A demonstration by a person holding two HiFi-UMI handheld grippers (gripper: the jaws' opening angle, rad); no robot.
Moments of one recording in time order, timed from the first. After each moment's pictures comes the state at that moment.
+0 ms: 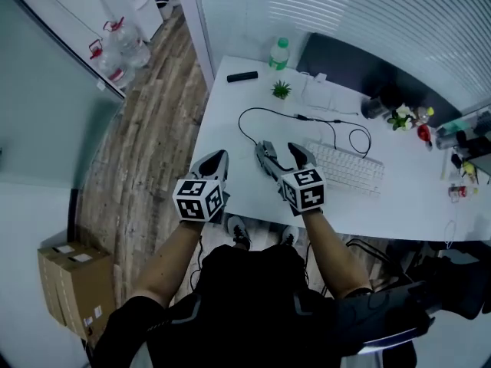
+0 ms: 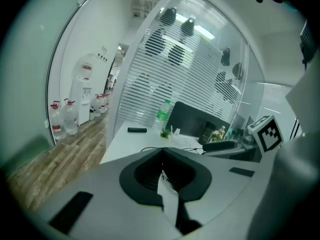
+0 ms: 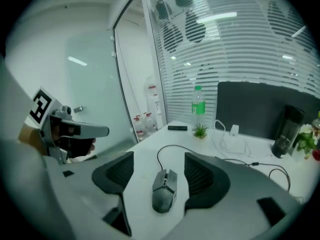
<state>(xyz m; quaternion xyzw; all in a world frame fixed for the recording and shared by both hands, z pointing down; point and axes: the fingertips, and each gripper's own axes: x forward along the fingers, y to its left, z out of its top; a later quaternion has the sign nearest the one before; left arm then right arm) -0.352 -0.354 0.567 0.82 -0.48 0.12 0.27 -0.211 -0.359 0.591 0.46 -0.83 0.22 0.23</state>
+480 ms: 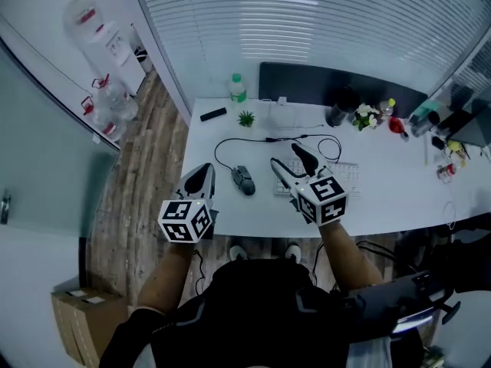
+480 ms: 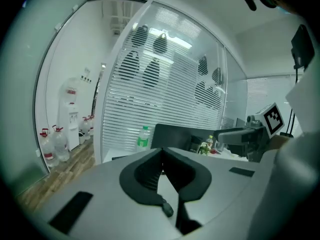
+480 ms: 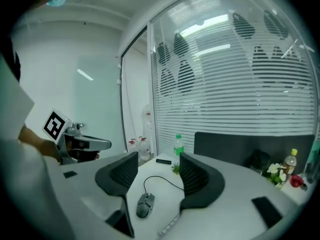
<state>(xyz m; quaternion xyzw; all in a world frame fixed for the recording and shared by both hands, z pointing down) -0.296 -0.343 0.446 0.86 -0.46 0.09 0.18 -0.116 -0.332 0.426 0.51 -0.84 0.12 0.13</state>
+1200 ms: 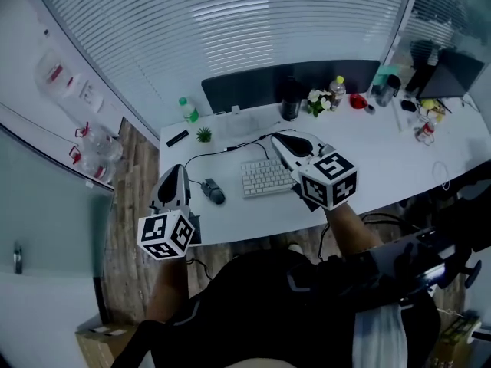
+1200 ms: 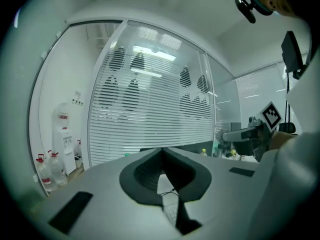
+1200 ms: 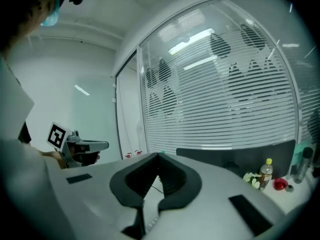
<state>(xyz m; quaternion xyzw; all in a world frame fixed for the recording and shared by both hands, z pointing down) -0.206 -0.312 0.341 0.88 -0.47 0.05 0.07 0.011 -0.282 0.338 0.53 -0.84 0.11 0.05</state>
